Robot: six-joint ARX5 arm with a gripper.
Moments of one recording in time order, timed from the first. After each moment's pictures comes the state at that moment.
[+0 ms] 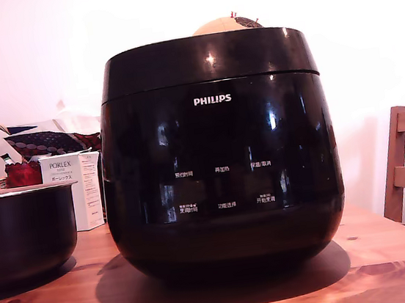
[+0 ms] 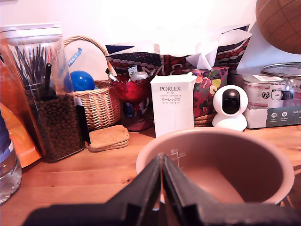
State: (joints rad) arm 0.00 0.00 0.01 -0.01 0.00 0.00
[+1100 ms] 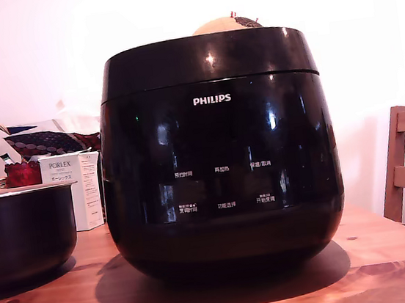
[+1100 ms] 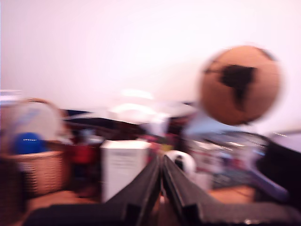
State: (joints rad) arm 0.03 0.00 0.05 0.18 0.29 -0.13
